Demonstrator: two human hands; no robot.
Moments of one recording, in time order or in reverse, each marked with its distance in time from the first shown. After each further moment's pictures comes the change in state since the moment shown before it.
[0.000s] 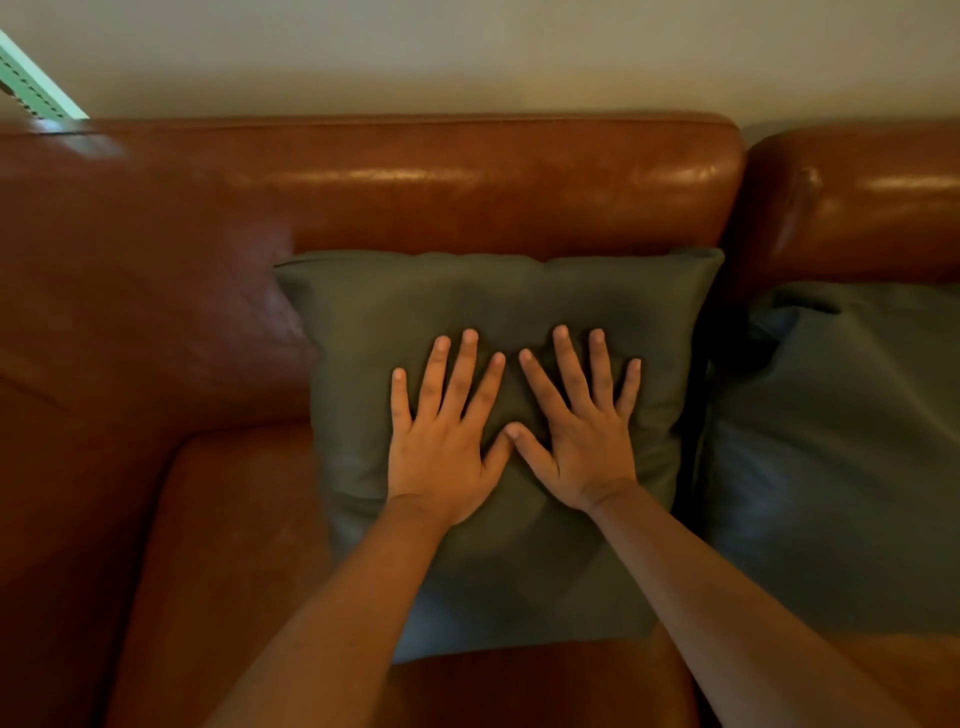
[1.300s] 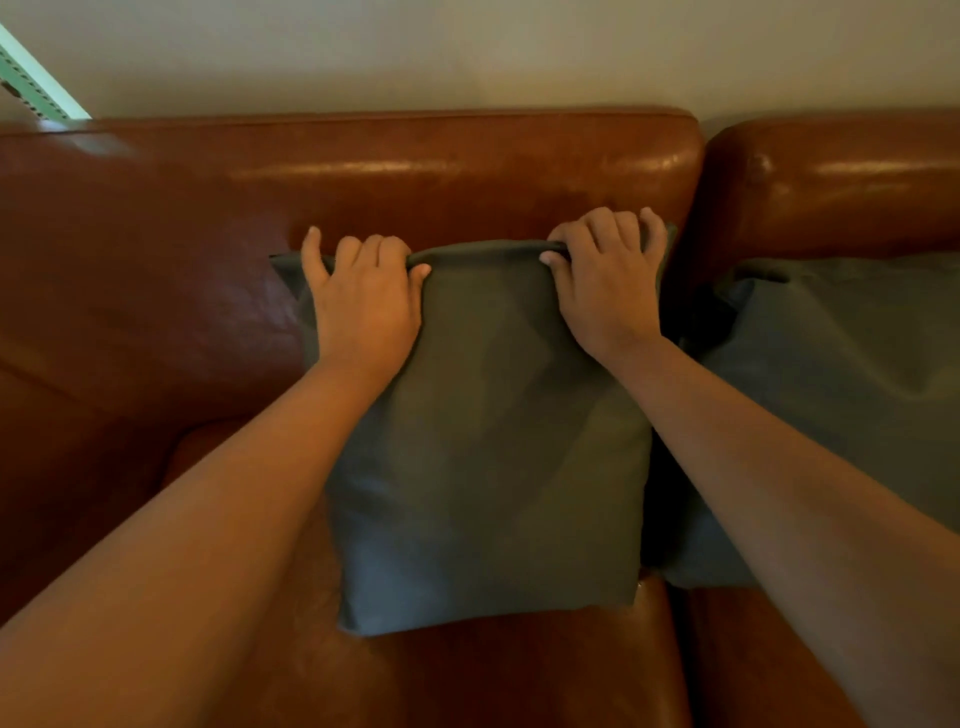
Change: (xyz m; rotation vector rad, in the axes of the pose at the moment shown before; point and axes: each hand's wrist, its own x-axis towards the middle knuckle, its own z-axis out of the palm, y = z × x) left_hand 0.083 -0.052 -0.063 -0.065 0.140 -0.153; right_hand 0.091 0.029 -0.074 -0.020 0.229 0.086
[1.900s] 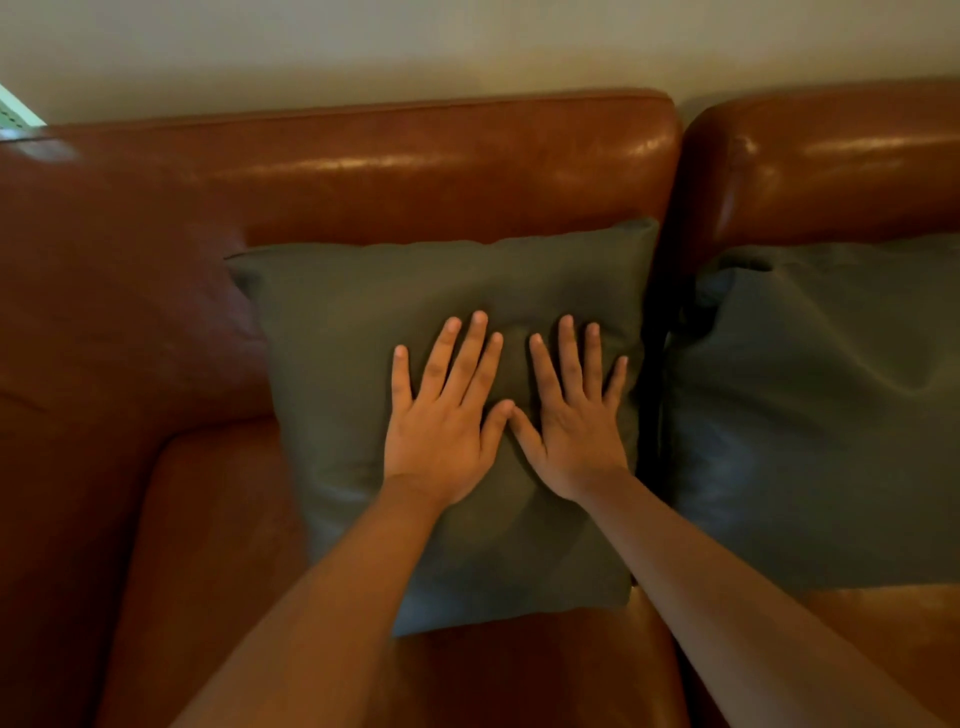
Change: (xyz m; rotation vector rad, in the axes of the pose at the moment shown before) left_hand -0.098 0.067 0.045 0.073 -0.112 0.241; right_hand -0.132 0.003 0.047 0.084 -0.403 0.076
